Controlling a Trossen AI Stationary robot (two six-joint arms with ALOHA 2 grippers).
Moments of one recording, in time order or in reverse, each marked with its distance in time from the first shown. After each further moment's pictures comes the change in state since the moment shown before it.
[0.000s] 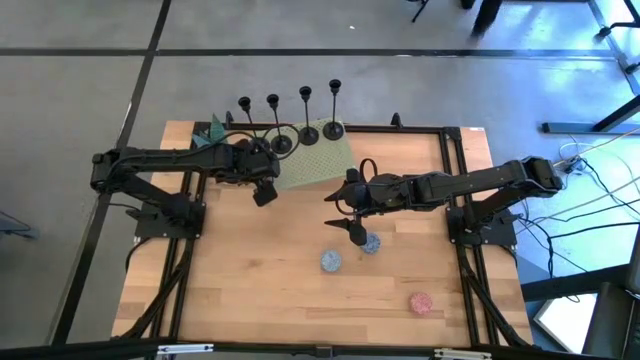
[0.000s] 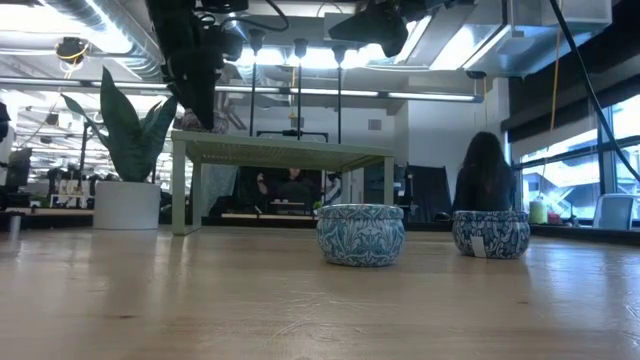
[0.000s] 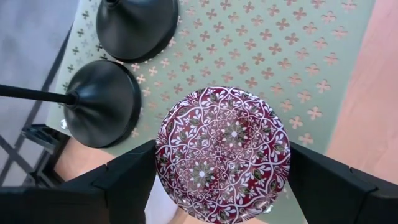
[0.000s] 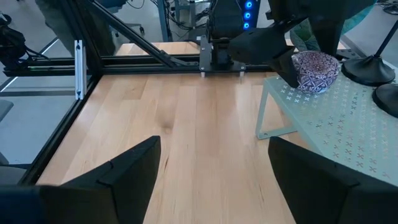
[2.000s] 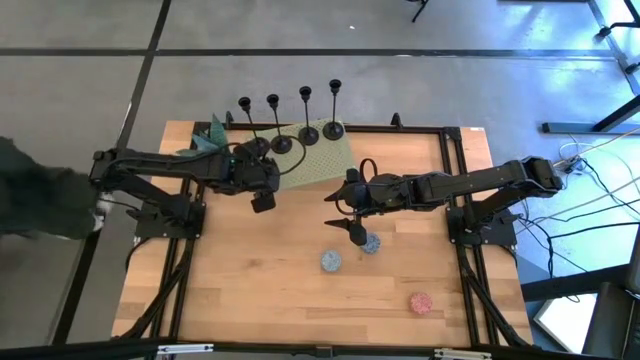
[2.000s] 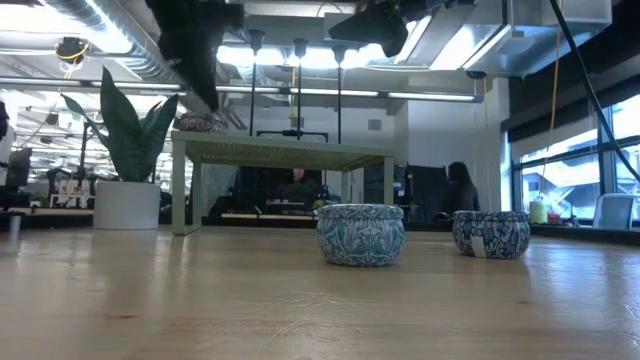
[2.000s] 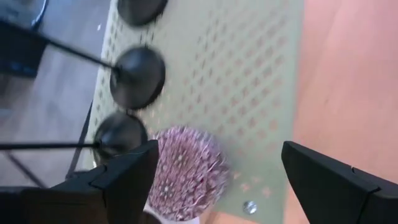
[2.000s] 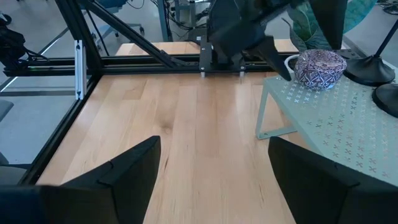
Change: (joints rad) left arm -0.153 -0.013 0.045 0.007 -0.140 0.107; right arm 0.000 0.000 0.000 0.000 0.000 0.000
